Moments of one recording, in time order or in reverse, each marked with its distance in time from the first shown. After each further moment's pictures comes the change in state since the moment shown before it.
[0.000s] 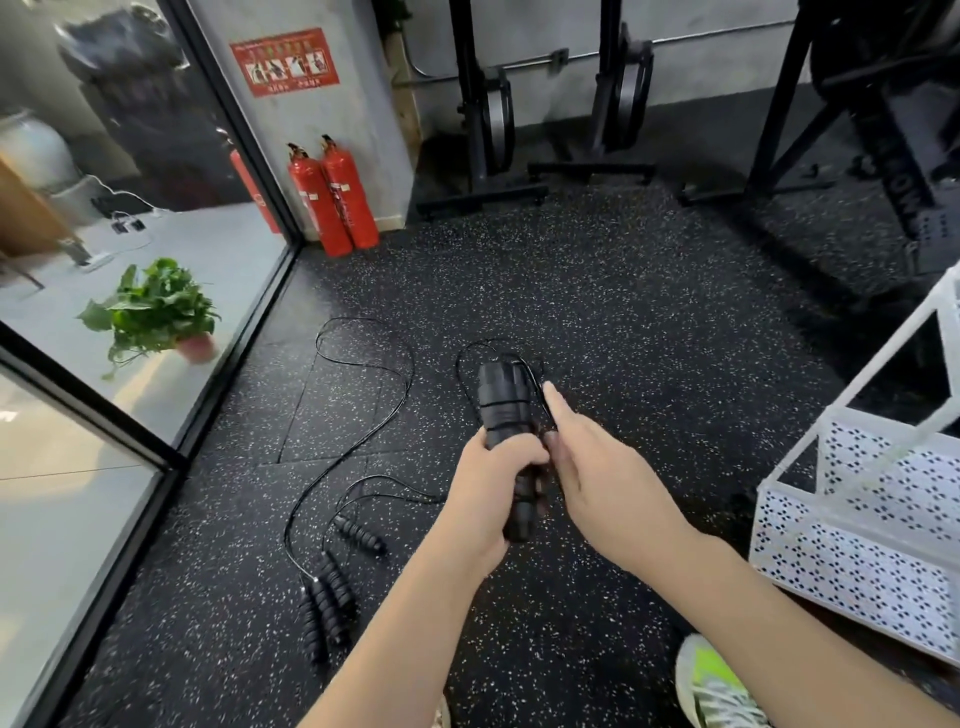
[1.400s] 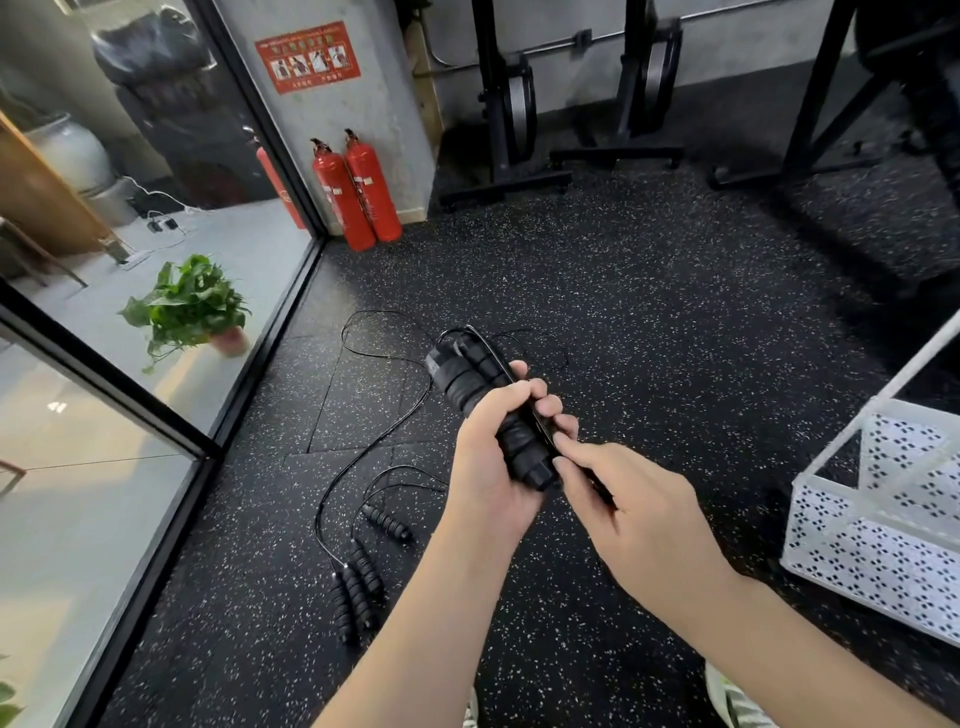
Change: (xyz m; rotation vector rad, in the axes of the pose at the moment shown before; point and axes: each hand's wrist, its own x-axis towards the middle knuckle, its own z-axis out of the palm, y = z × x) left_hand 0.005 0.019 -0.001 -0.802 -0.224 0.086; right_hand -0.025 -0.013 0.019 0.067 0.457 -0.334
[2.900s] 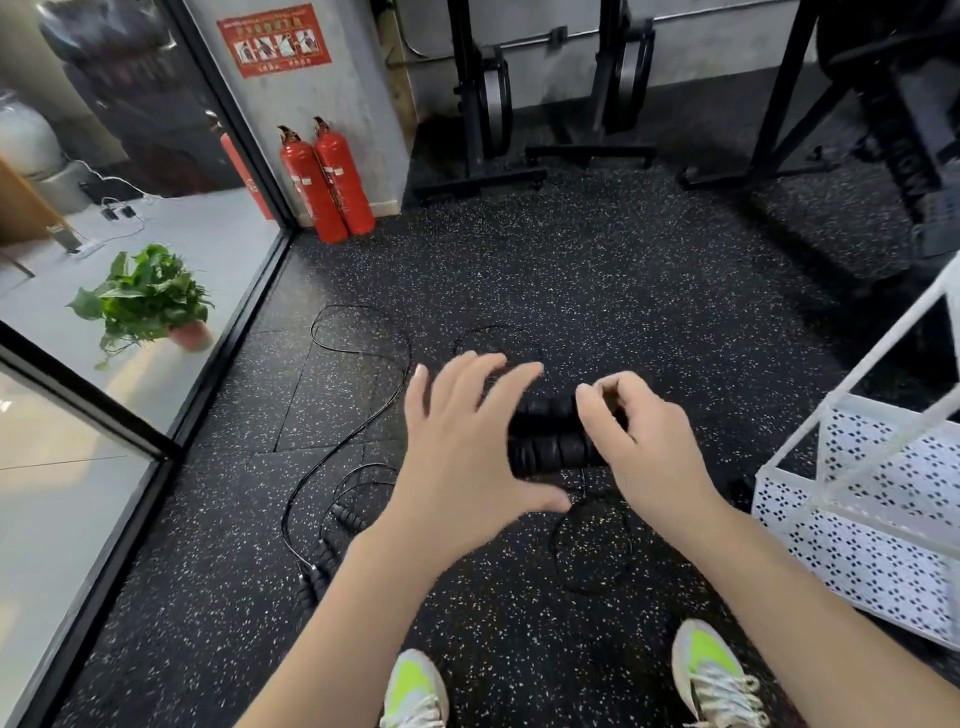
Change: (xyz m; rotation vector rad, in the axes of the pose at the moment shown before) left_hand -0.022 0.025 -0.002 2.360 -0.129 0.510; right_hand 0.039 0.027 -0.027 0.183 -0.159 0.611
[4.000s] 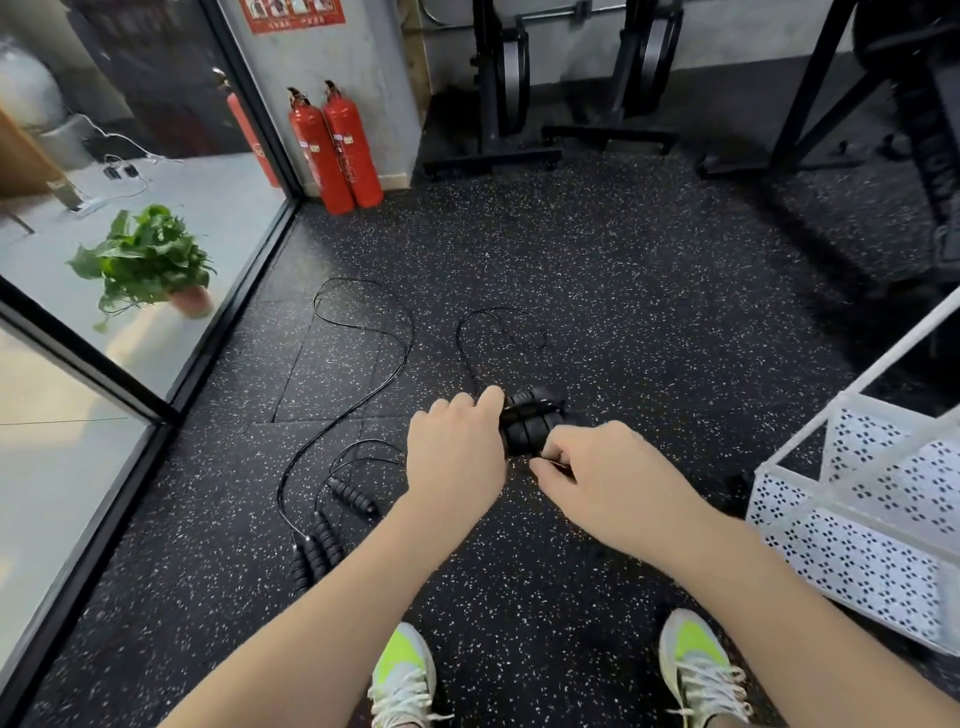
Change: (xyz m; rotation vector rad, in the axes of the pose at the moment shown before) left_hand 0.010 -0.022 0.059 0.264 -0.023 -0.232; right_hand -0.013 -0.001 0.021 -0.603 -0.409 -0.122
